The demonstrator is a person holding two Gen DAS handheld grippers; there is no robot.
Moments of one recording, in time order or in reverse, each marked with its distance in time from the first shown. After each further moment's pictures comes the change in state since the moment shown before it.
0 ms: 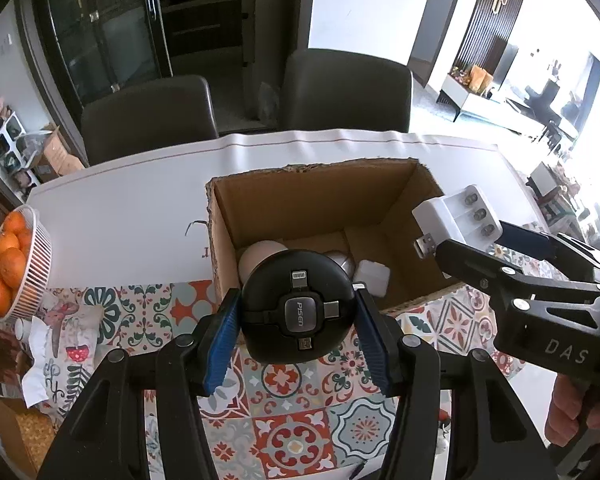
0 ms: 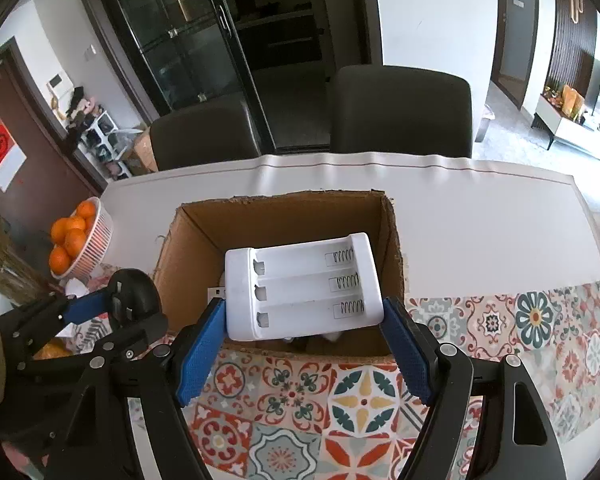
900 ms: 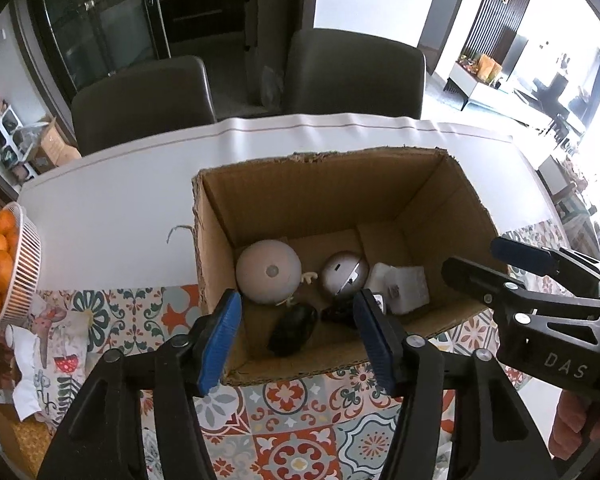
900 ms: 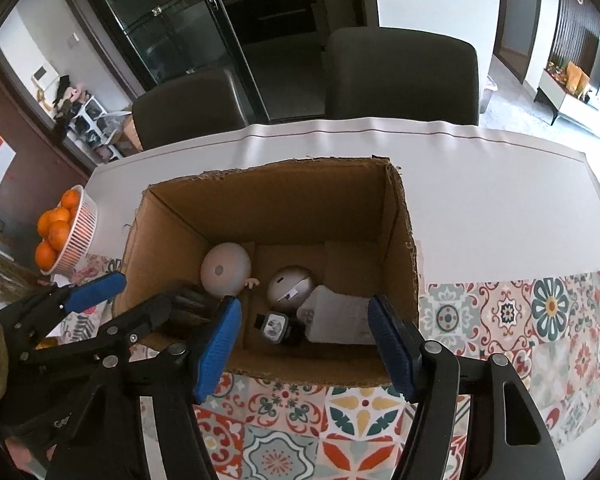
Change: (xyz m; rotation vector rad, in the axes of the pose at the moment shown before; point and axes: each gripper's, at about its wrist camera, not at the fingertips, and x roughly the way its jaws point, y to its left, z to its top) left arm 0.041 0.003 0.013 0.000 0.045 0.017; right arm 0.043 -0.011 0.006 0.038 0.107 0.000
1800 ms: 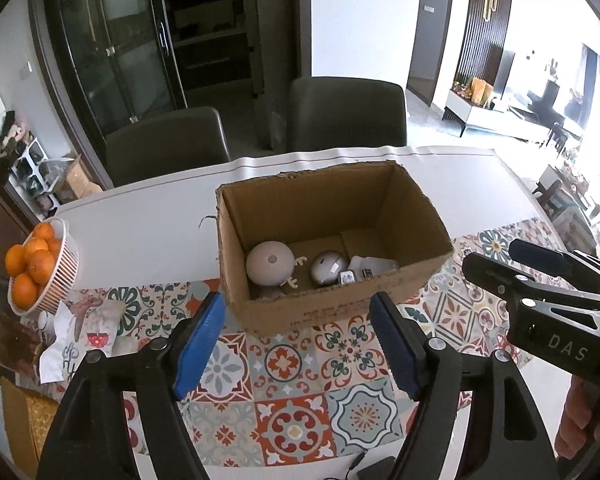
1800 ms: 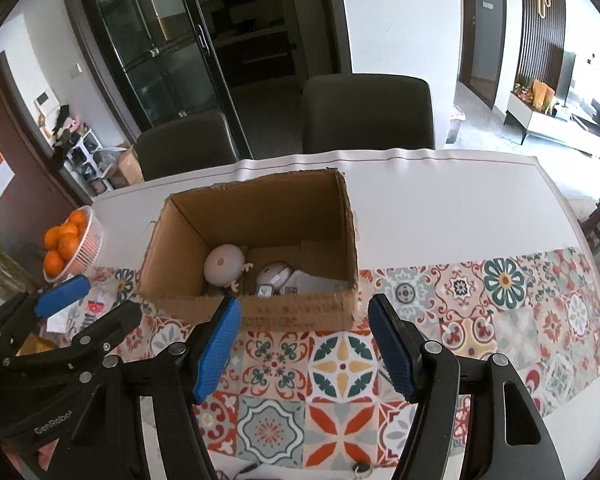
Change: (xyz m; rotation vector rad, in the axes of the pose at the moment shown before) left arm -0.088 -0.034 -0.064 0.037 -0.177 0.064; right arm -0.086 -0.007 -0.068 0.028 -0.180 -0.059
